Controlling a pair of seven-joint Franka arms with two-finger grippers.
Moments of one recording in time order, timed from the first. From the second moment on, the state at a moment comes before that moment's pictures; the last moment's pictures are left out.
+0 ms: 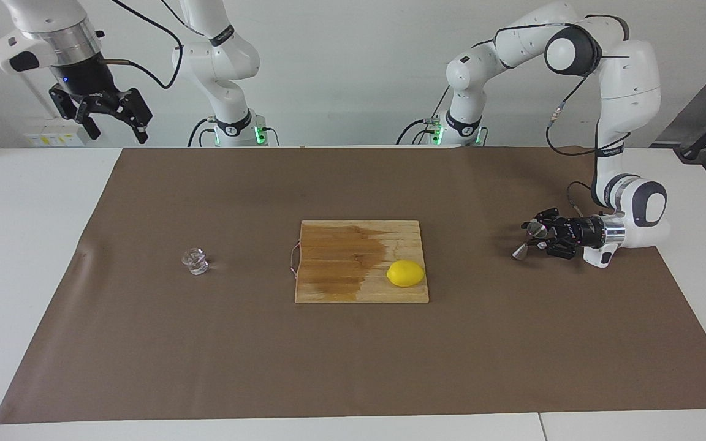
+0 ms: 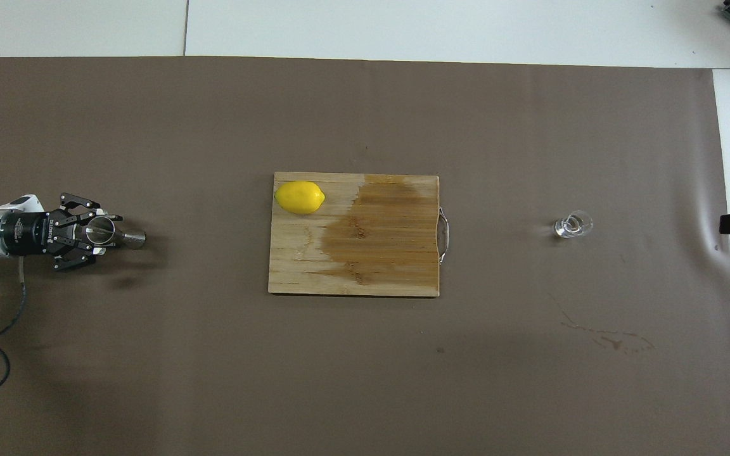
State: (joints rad) left arm 0.55 0.68 -0.13 -1.73 -1.16 1.28 -0.71; right arm 0.05 -0.15 -0.12 -1.65 -0.02 1.57 0.07
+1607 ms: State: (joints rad) left arm -0.10 0.34 -0.12 -1.99 -1.64 1.70 -0.80; right arm 0.05 -0.15 -0.12 -1.65 -0.02 1.57 0.07
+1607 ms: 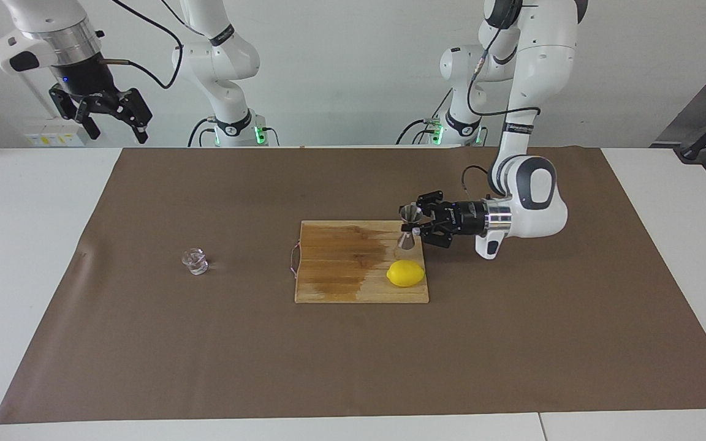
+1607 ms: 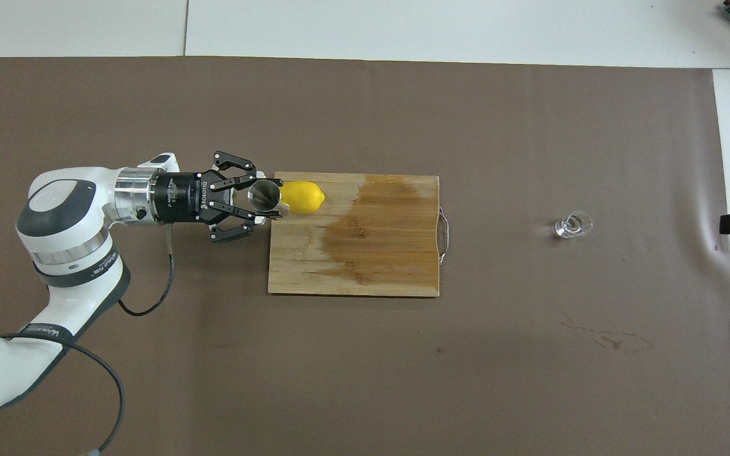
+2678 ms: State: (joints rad) left arm -0.27 0.40 -0.11 -2.03 -1.86 1.88 -0.73; right arm 0.05 -0.15 -0.12 -1.65 -0.02 1.57 0.07
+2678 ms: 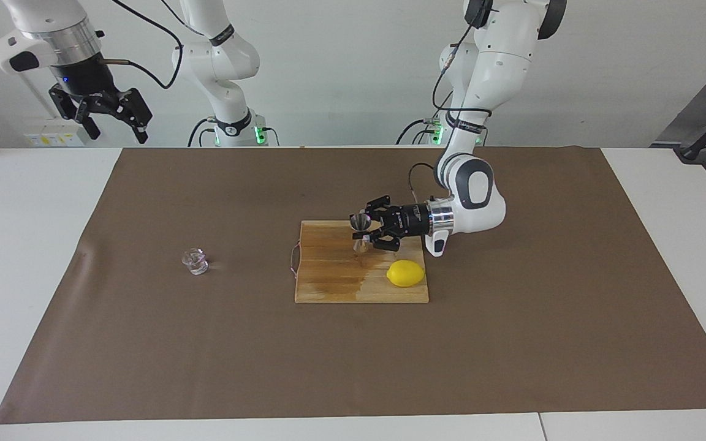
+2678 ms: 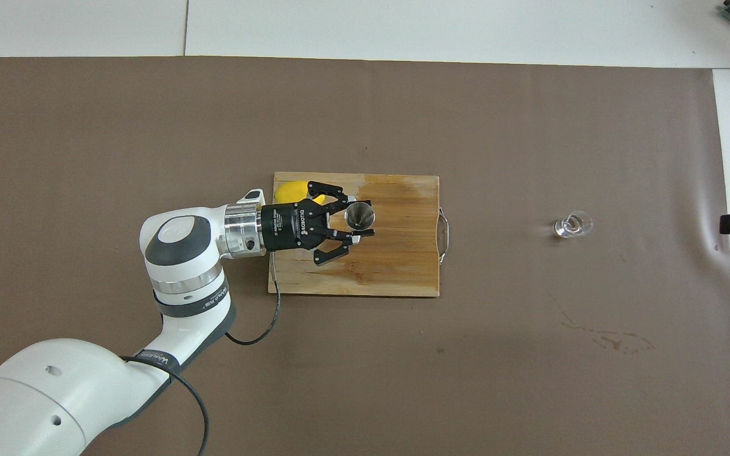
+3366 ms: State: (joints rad) left arm -0.28 0.45 -0.11 -2.03 -1.89 1.87 -0.61; right arm 0.05 -0.15 -0.12 -1.65 -0.02 1.57 0.07
